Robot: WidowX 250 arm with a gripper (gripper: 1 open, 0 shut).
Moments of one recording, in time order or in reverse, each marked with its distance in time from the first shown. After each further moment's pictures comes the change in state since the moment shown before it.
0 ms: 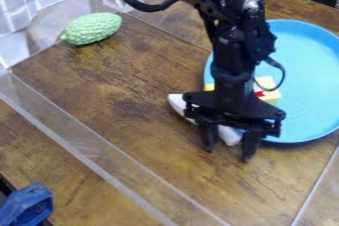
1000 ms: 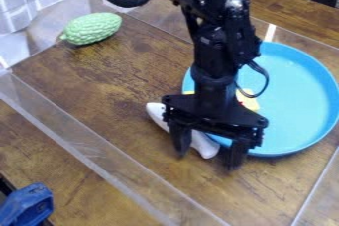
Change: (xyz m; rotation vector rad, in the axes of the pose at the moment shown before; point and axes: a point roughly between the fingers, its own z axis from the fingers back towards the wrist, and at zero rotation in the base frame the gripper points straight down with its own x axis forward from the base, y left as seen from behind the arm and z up) arm -0.024 0.012 0.011 0.047 0.036 -0.009
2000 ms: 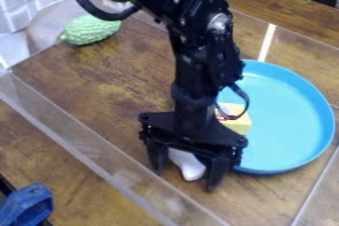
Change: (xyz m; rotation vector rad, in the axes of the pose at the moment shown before) arm -0.028 0.014 -0.004 0.063 0.051 0.067
